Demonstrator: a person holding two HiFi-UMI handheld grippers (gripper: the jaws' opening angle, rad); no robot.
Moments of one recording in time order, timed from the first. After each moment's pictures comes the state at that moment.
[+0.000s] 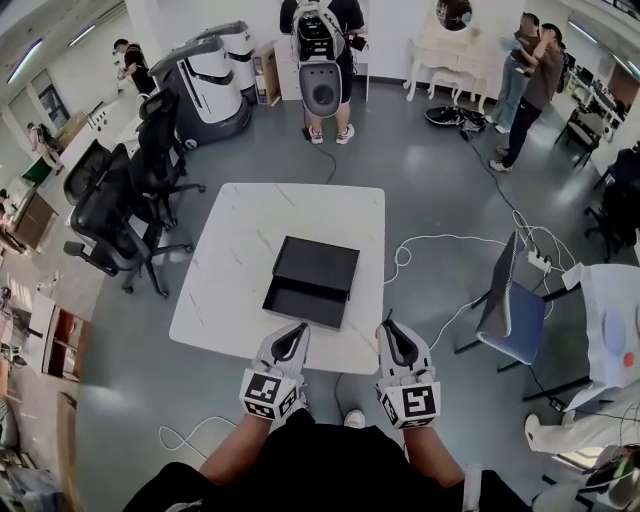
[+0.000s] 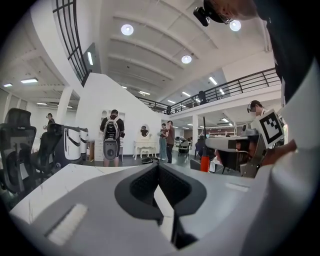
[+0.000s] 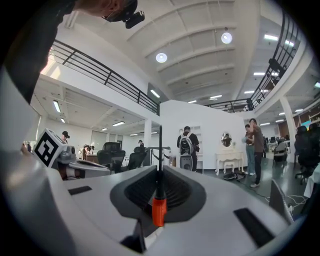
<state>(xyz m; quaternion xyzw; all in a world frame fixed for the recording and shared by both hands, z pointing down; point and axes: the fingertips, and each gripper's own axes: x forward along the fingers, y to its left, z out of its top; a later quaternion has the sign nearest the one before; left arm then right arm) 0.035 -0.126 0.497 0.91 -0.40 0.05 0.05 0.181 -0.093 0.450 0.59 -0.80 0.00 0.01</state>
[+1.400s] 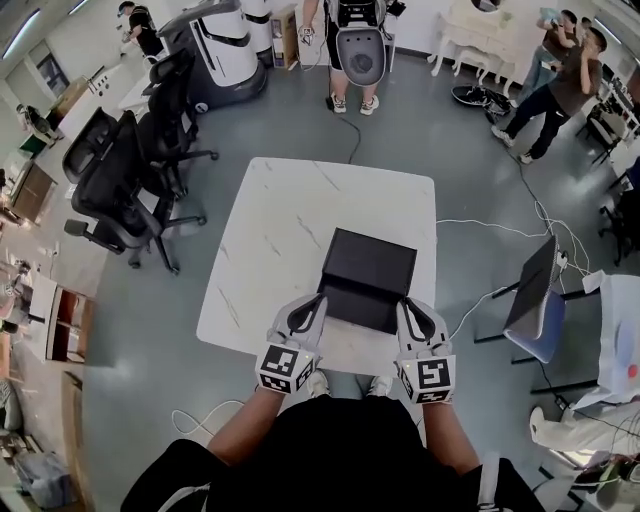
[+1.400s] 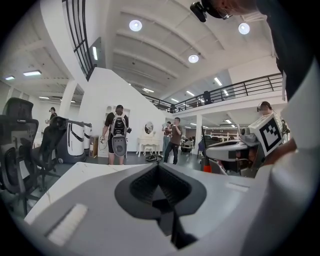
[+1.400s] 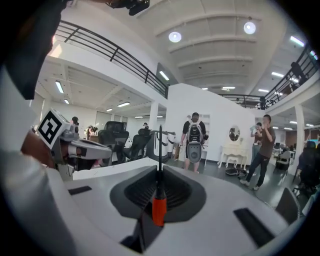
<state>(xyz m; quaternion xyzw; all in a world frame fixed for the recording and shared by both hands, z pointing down) -0.057 -0.236 0.513 0.91 -0.40 0.06 0.08 0.091 -0.204 0.493 0.58 -0.81 0.02 0.13</state>
